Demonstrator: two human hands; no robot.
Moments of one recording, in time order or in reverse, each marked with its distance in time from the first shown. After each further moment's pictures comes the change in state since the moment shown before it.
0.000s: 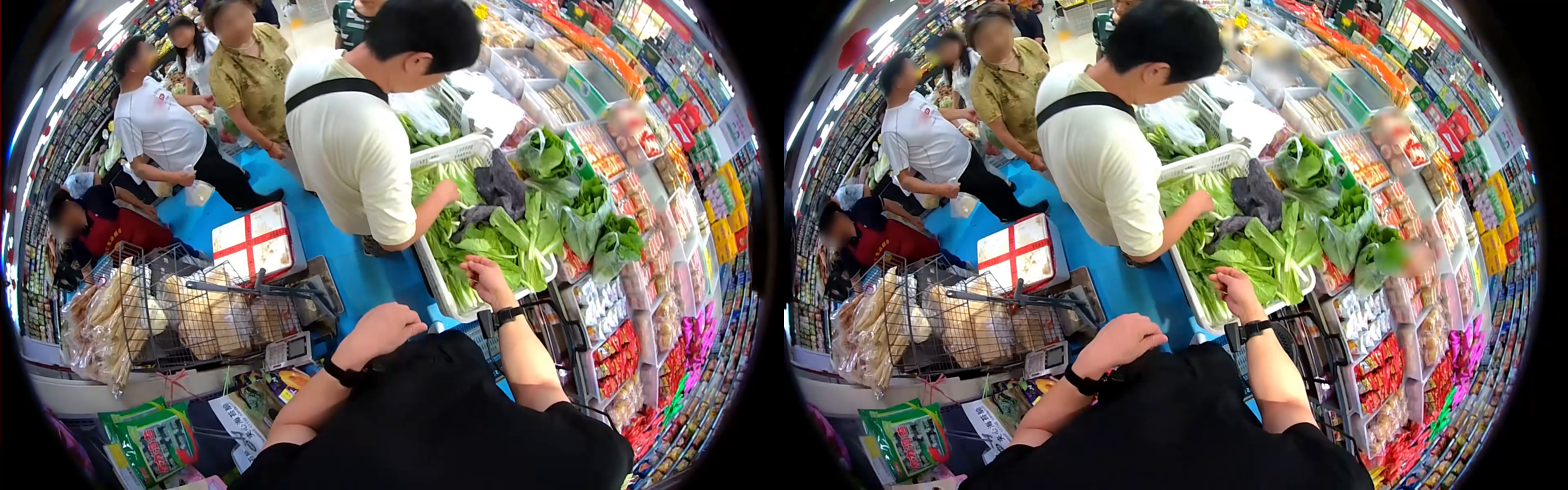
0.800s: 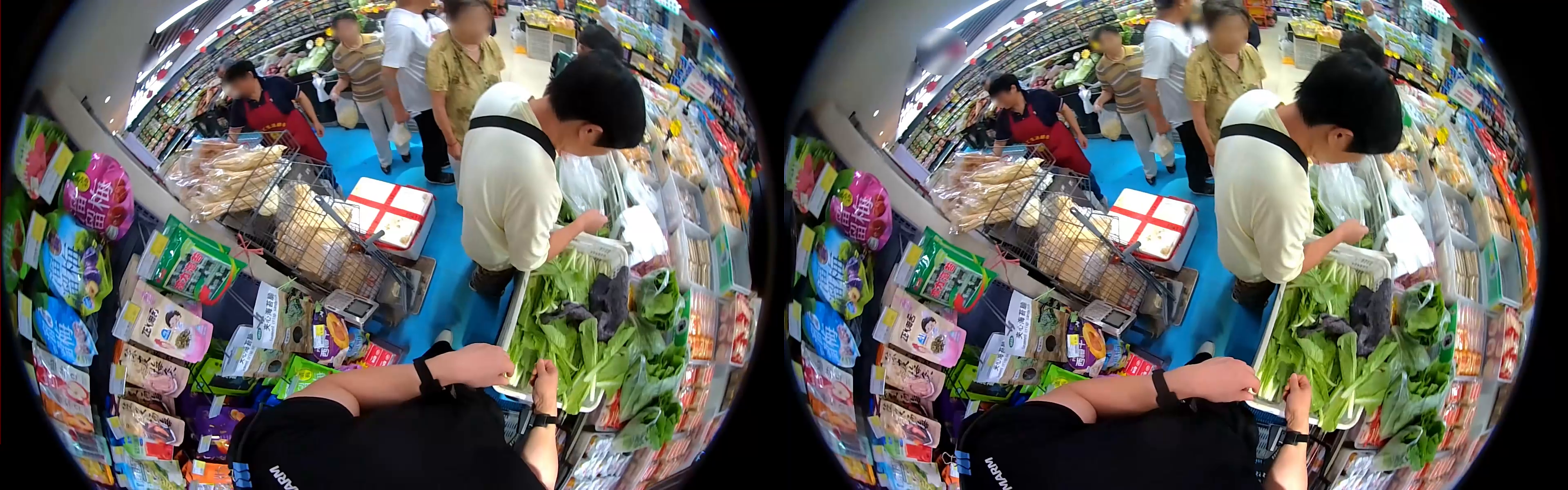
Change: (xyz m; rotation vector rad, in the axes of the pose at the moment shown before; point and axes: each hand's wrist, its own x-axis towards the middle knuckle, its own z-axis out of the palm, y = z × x) left_hand 0.072 0.059 0.062 -0.077 0.094 -0.133; right_hand 0.028 0.035 -0.084 -0.390 -0.193 -0.074
